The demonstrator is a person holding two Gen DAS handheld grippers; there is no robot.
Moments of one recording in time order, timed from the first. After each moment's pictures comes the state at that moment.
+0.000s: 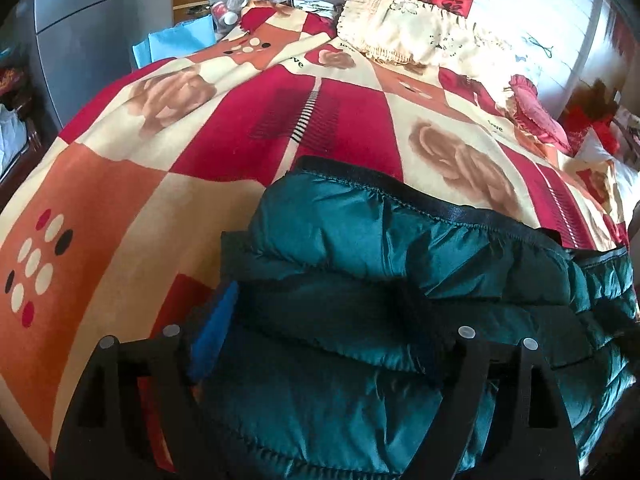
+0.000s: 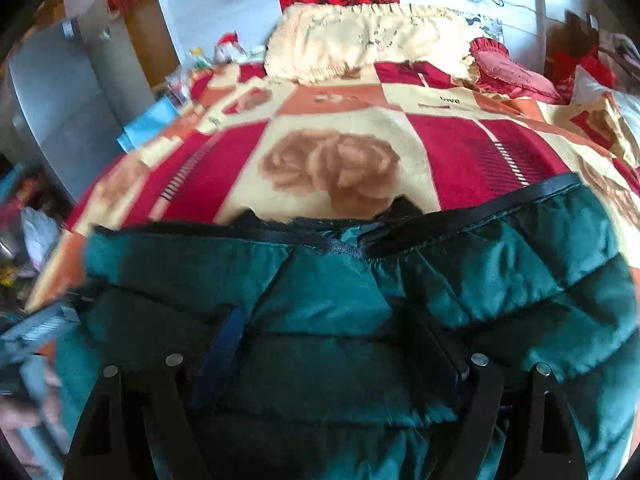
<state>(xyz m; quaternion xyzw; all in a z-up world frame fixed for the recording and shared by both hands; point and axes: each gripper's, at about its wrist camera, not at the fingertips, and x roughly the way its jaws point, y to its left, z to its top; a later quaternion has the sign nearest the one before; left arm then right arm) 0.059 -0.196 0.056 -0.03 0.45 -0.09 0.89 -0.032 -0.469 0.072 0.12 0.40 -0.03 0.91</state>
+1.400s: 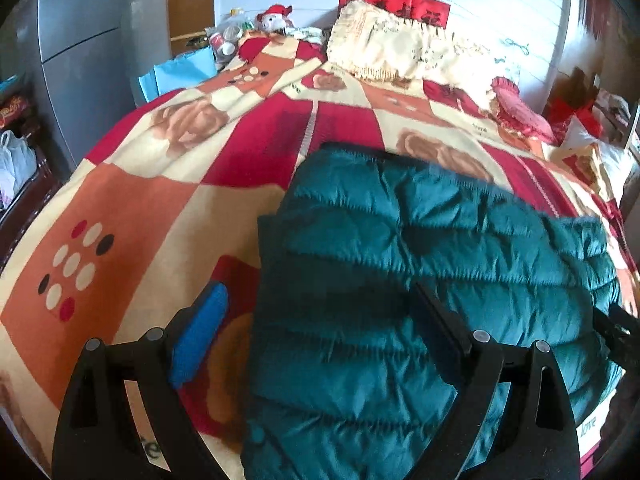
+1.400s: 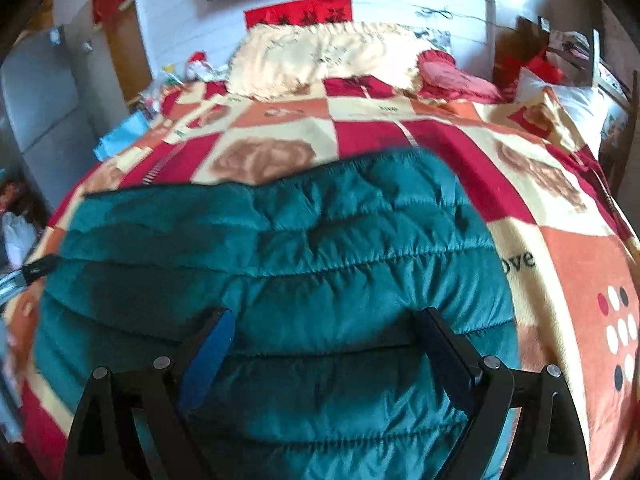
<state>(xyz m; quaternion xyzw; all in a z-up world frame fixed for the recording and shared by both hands) -0.001 -0.177 0.080 0.01 0.41 -0.10 0.91 -0.120 -0.509 0.068 0.09 0.40 -0.11 0.91</state>
